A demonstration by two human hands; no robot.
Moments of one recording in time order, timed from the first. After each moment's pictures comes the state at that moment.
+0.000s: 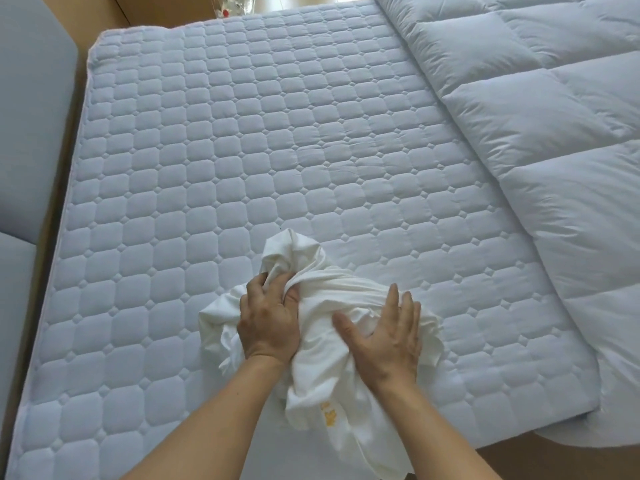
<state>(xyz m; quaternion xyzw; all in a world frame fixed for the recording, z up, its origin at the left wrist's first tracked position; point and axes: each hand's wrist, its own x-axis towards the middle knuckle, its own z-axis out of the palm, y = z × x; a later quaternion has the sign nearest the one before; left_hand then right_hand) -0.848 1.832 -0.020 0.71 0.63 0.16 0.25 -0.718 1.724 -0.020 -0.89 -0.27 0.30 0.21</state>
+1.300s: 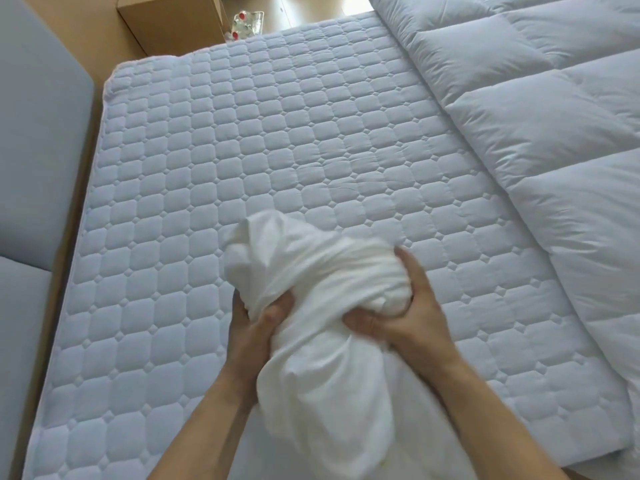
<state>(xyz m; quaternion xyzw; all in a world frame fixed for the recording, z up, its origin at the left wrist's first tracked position) -0.839 1.840 0.047 0.42 0.54 0.34 0.65 -0.649 1.752 0.049 -0.72 -0.28 0.41 0.49</state>
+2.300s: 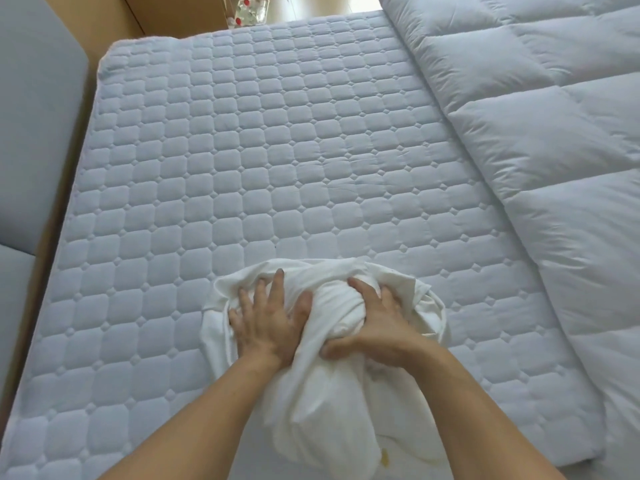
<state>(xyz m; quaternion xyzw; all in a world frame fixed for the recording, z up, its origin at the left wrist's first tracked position) -0.821 1.861 -0.020 0.72 0.64 -0.06 0.26 -0.644 1.776 0.027 -0.75 -0.38 0.52 0.13</state>
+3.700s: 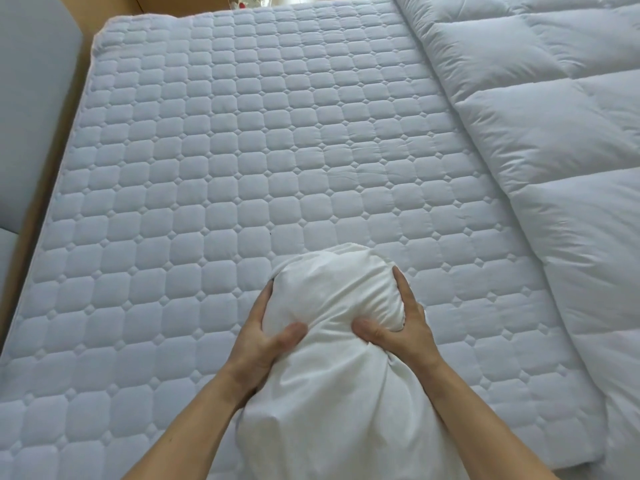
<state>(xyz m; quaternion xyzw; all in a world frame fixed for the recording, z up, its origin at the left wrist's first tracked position) -0.847 1.828 -0.006 0.51 0.53 0.18 0.66 -0.628 1.741 -0.018 -0.77 -0.29 0.44 0.37</state>
